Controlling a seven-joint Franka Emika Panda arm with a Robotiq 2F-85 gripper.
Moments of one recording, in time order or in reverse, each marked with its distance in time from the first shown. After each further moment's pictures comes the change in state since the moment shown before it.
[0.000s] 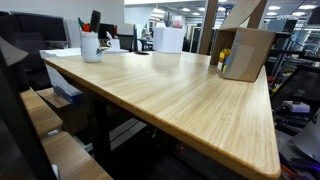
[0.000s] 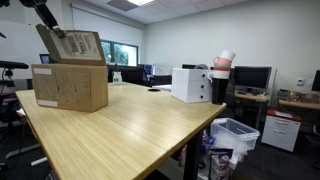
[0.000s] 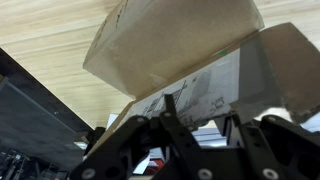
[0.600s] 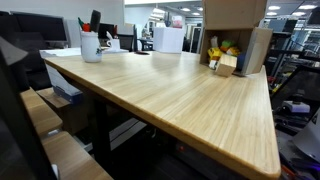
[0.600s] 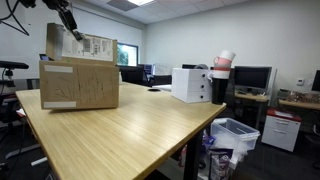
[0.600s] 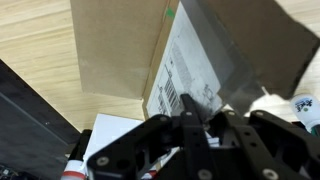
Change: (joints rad) arm -0.027 0.248 -0.015 0.168 0.016 0.028 -0.019
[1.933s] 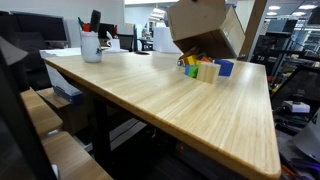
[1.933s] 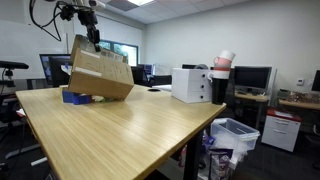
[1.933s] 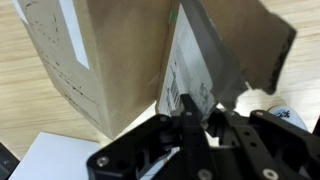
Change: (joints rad) arm 0.038 0.485 0.004 0.366 0.065 -0.060 -0.008
